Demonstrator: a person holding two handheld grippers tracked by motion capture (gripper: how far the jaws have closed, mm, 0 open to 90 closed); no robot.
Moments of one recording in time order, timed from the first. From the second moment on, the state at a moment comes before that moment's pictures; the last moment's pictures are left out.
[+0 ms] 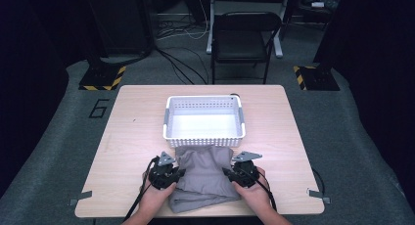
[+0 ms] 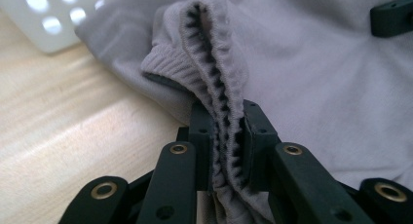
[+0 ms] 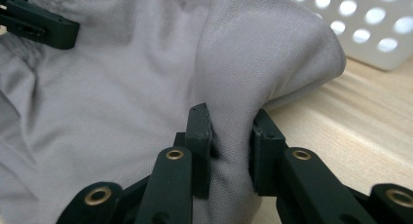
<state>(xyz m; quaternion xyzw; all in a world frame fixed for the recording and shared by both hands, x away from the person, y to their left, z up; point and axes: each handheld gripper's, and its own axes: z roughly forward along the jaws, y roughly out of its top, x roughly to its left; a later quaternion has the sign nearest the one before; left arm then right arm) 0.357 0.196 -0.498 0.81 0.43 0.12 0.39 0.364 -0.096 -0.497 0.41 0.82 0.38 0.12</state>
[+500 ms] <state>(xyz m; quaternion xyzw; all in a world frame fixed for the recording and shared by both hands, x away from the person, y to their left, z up) 0.356 0.204 -0.481 0.78 0.44 0.12 0.42 0.356 -0.102 -0.476 0.42 0.80 0.41 0.12</state>
